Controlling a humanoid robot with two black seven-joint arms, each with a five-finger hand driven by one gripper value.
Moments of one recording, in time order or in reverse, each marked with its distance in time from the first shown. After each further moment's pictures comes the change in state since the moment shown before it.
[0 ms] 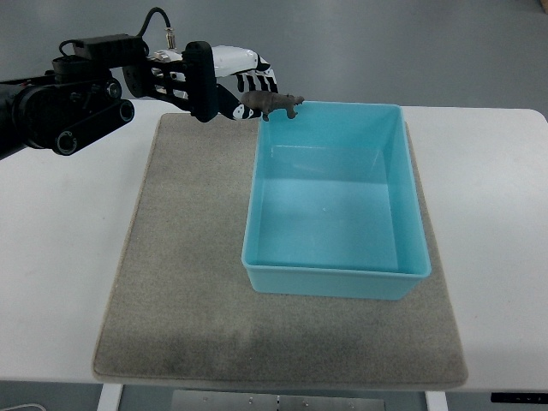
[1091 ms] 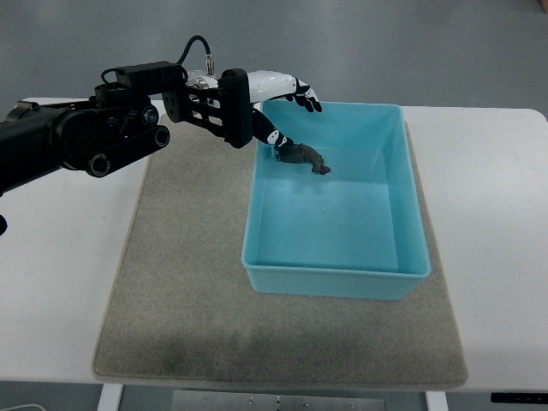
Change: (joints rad) left arm 0.043 -0.070 -0.017 -0.035 -0.010 0.038 0.000; right arm 0.000 0.000 0.000 0.000 0.000 0.000 0.000
